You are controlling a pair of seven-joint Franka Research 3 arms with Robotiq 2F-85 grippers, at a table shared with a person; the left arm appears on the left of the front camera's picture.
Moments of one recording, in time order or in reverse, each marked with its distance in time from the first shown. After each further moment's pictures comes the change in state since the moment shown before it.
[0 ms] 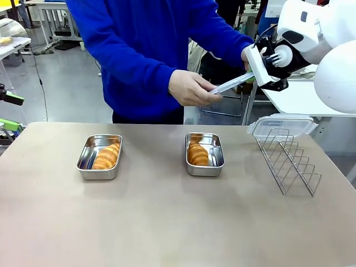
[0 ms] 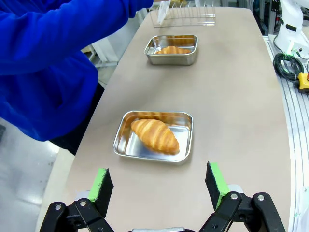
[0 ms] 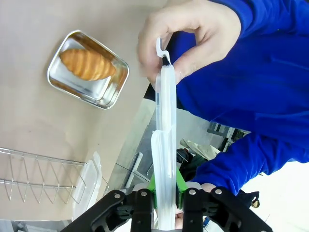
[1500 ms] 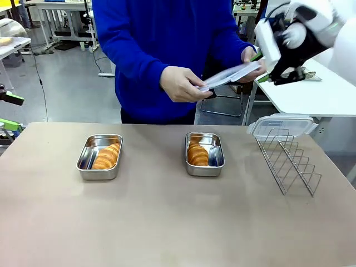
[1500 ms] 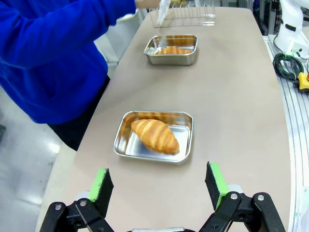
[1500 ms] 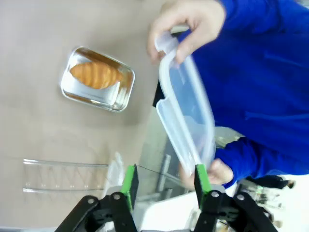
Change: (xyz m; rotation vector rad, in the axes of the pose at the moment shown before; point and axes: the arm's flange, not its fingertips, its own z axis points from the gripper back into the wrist) left arm 0.000 0.000 0.000 0.000 0.000 0.000; right arm -0.019 -0.018 0.043 0.083 -0.023 -0.238
